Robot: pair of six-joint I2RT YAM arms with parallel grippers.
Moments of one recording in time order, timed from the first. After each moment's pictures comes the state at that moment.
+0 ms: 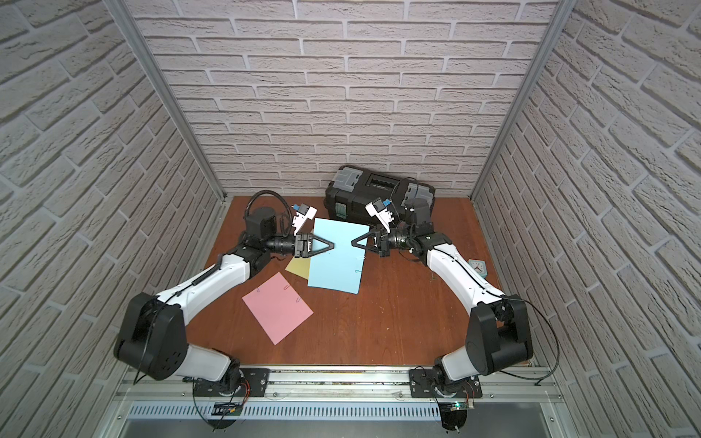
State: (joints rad) left arm -0.40 1.45 0.98 0.18 1.16 -0.59; right arm 0.21 1.48 1.15 -0.22 -1.25 0.09
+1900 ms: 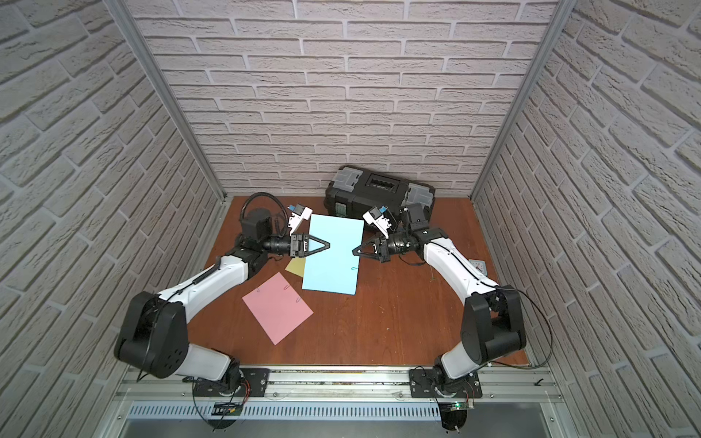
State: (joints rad) left arm -0.35 1.46 0.94 0.26 1.21 -0.62; right arm 0.21 1.55 1.21 -0.55 -1.25 -0.14
